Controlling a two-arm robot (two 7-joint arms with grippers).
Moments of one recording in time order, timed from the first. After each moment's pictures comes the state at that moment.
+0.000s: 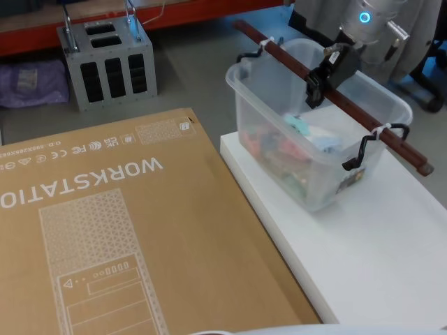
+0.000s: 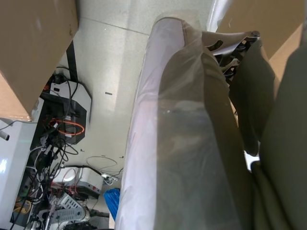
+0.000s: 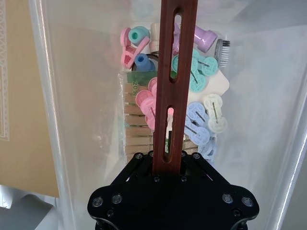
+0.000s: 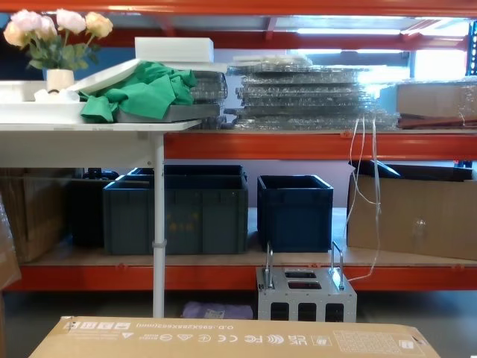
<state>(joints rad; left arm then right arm) -1.47 0.98 1.56 -0.90 0.05 0.15 -1.47 1.19 0.96 -1.10 -1.26 -0.16 0.01 1.39</state>
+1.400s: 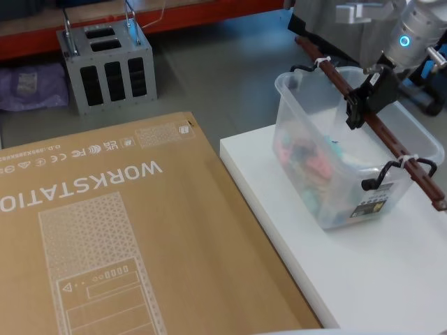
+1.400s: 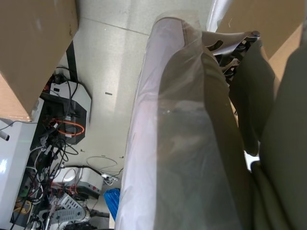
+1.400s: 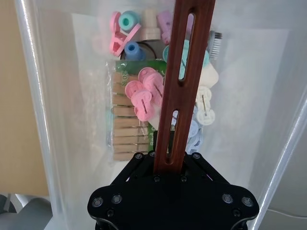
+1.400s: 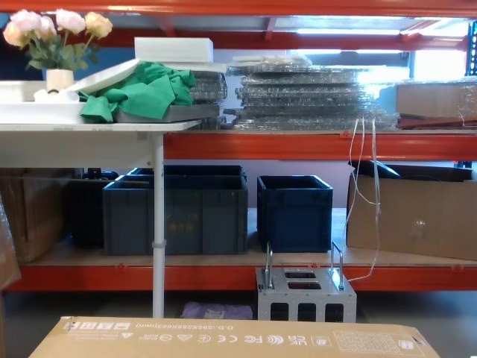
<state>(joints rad) -1.47 0.98 1.56 -0.90 0.05 0.15 -1.47 1.06 1.06 -1.01 -1.26 -0.15 0.11 1.40</state>
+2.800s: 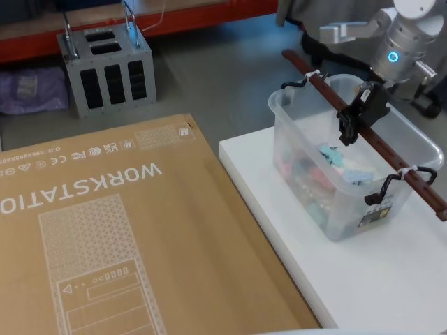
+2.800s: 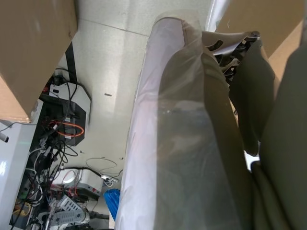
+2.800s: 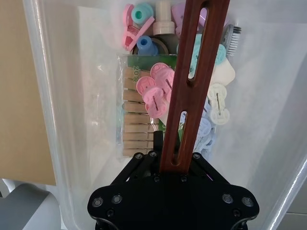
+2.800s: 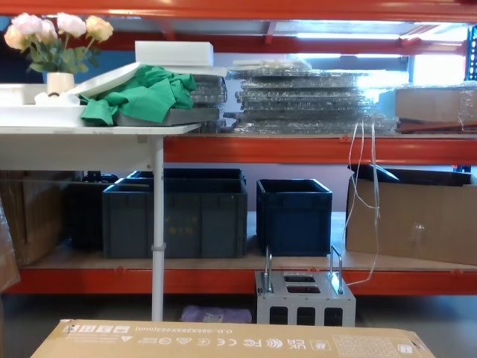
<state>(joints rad) -1.47 0.98 1.56 -0.90 0.05 0.15 -1.47 1.01 1.01 -0.98 -1.24 -0.19 0.03 1.45</state>
